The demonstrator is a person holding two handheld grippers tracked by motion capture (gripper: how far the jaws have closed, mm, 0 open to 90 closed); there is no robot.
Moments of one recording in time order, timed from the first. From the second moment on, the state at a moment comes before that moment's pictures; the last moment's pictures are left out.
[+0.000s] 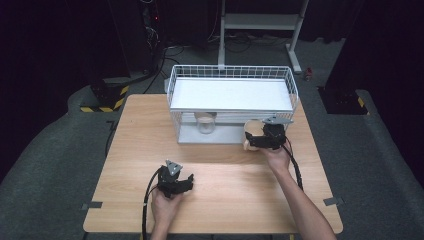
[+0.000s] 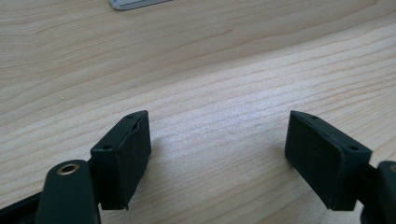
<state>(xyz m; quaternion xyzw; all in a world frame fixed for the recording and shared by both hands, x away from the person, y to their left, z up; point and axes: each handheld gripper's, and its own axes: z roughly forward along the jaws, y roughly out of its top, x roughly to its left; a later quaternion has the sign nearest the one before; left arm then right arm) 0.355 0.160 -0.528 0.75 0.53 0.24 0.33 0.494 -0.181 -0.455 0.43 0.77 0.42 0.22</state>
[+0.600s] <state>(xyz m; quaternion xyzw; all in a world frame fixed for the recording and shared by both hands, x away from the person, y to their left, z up) 0.355 0.160 -0.528 0.74 0.53 0.24 0.33 0.508 -0.178 -0.458 0.42 0.77 0.42 0.23</state>
